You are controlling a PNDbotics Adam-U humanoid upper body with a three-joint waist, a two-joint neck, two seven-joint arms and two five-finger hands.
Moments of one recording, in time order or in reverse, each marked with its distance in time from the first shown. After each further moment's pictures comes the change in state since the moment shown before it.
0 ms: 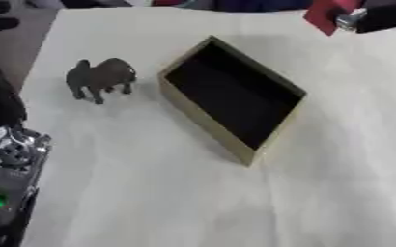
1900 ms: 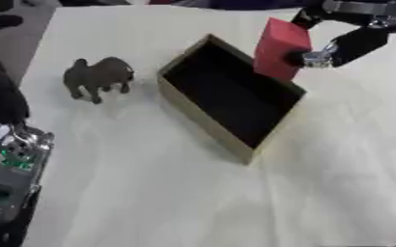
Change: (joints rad) left arm -0.005 0.000 0.000 0.000 0.000 0.000 0.000; right arm 0.044 -0.024 0.215 -0.147 -0.324 -0.114 0.337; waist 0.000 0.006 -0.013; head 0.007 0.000
